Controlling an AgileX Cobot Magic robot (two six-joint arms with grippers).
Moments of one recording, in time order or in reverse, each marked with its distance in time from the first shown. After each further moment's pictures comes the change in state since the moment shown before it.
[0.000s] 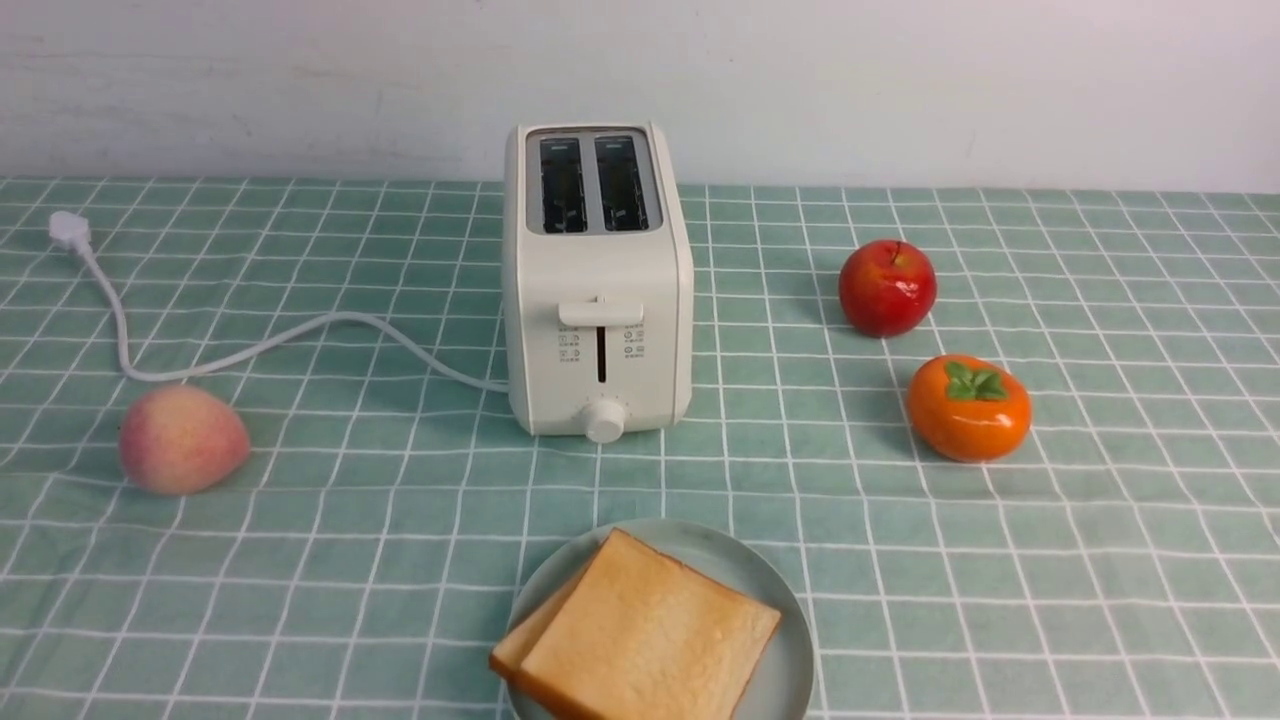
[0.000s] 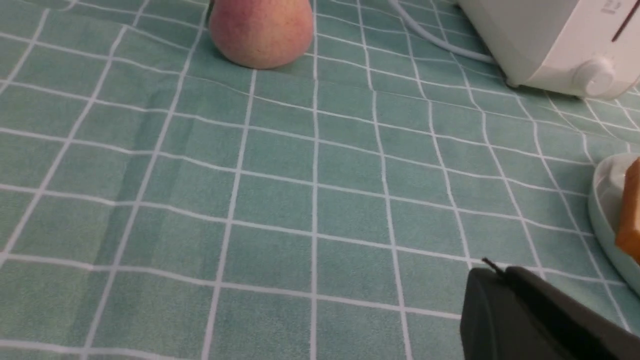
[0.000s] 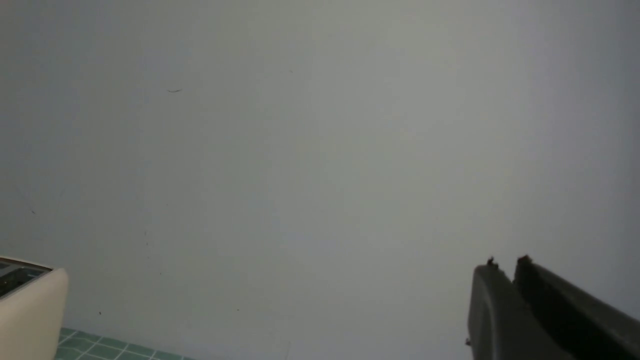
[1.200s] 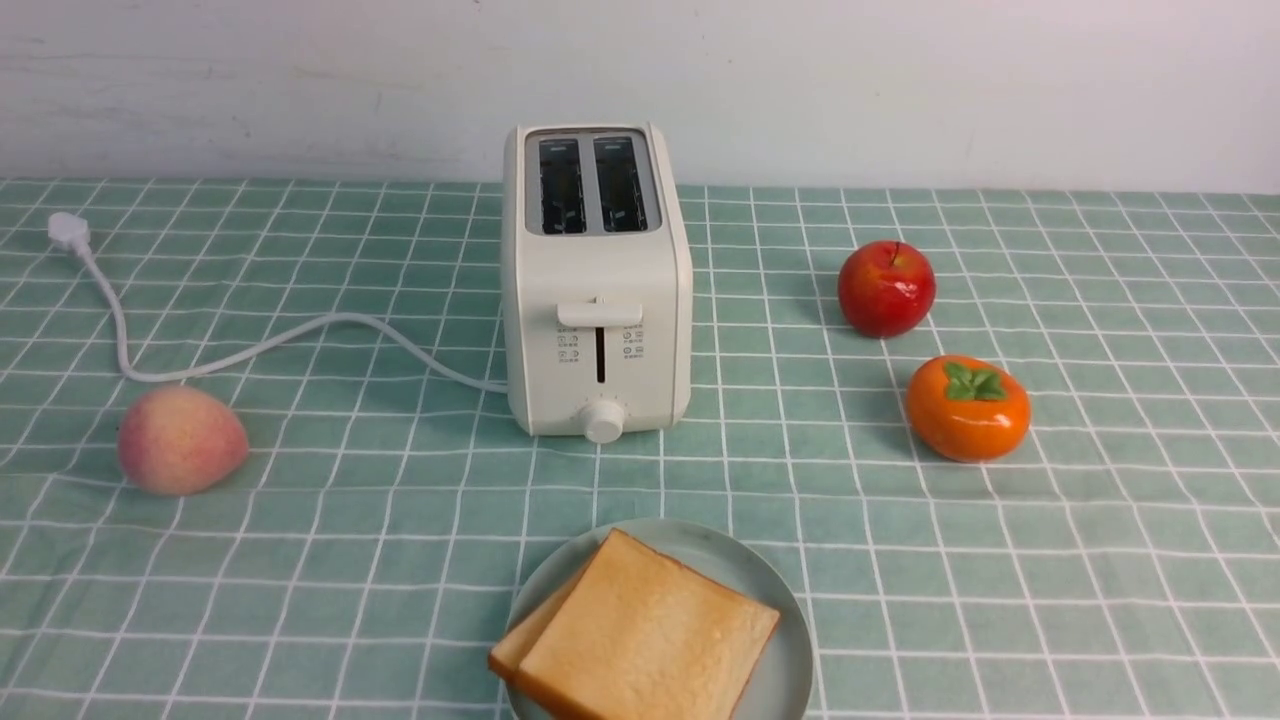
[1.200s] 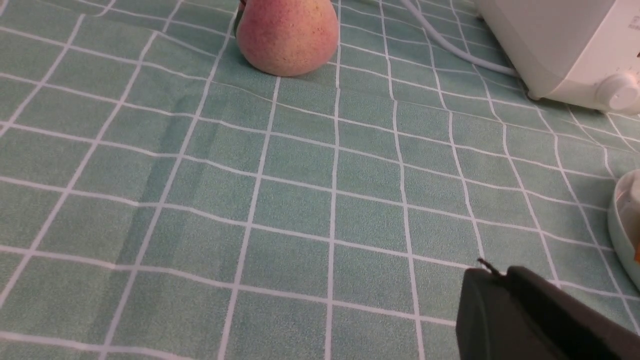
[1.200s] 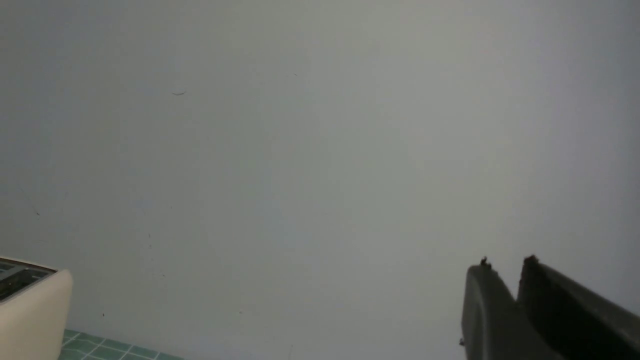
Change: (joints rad) right arm 0.000 0.000 0.000 -0.001 -0.012 0.000; left arm 0.015 0.000 0.002 0.001 -0.004 -0.003
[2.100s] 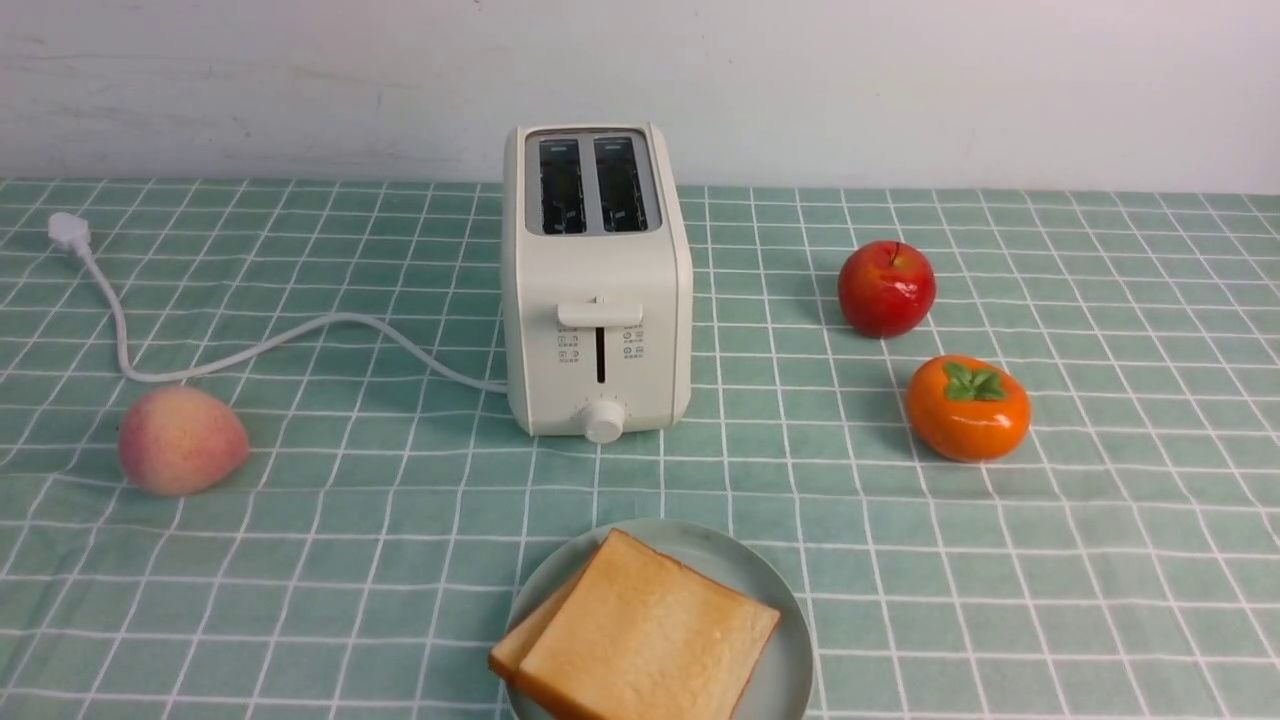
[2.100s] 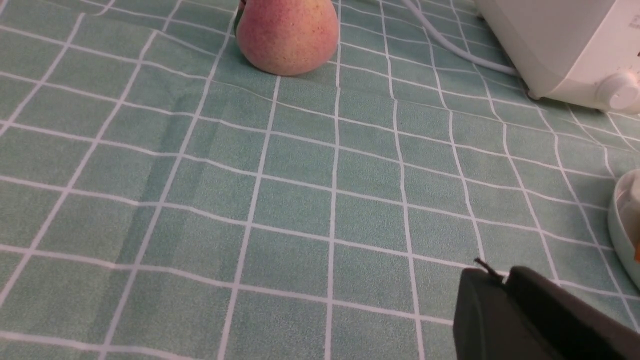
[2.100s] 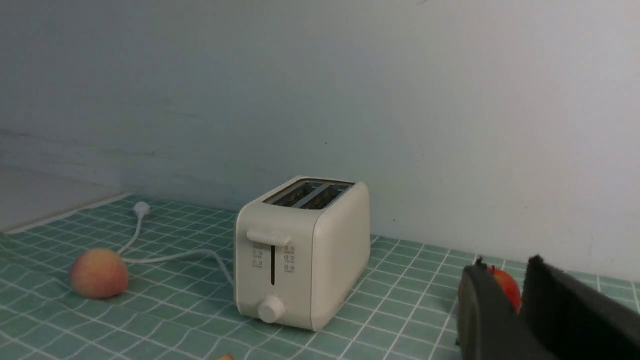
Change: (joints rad) right arm 0.001 0.000 0.137 1.362 -0.108 -0.929; left arm 0.000 0.000 0.000 0.000 0.000 0.000
